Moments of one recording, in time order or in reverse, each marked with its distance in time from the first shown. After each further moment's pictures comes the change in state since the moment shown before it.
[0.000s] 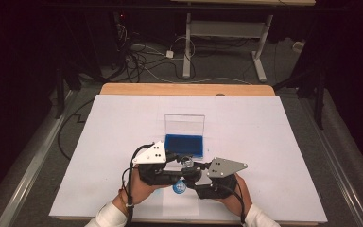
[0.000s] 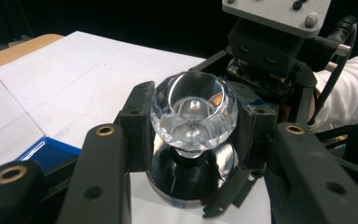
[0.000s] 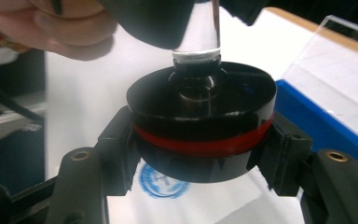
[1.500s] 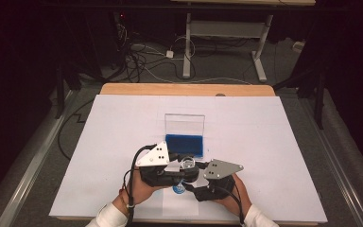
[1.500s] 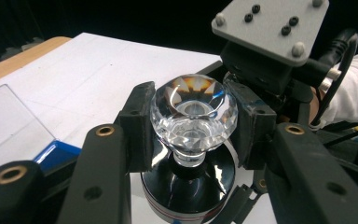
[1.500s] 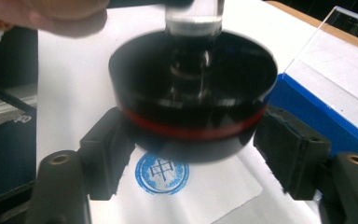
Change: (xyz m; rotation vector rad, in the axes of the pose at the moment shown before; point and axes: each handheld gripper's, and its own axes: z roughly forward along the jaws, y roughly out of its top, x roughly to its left) left arm -0.003 0.008 -0.004 0.006 0.034 0.020; right arm 0.000 -0.006 0.007 0.022 -0.029 -0.018
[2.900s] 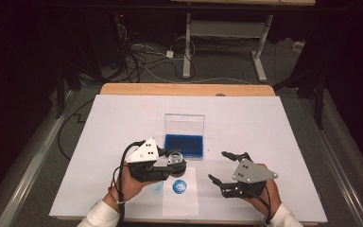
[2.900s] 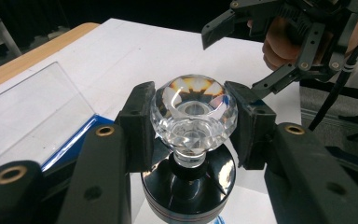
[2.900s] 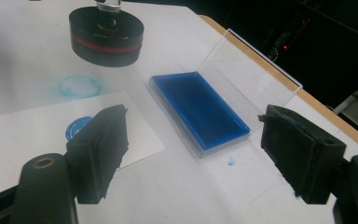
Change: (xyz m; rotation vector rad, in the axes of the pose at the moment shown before) left arm 0.015 -0.008 -0.023 0.052 0.092 0.001; right arm -0.018 -0.004 -0.070 -0.024 -0.232 -0.131
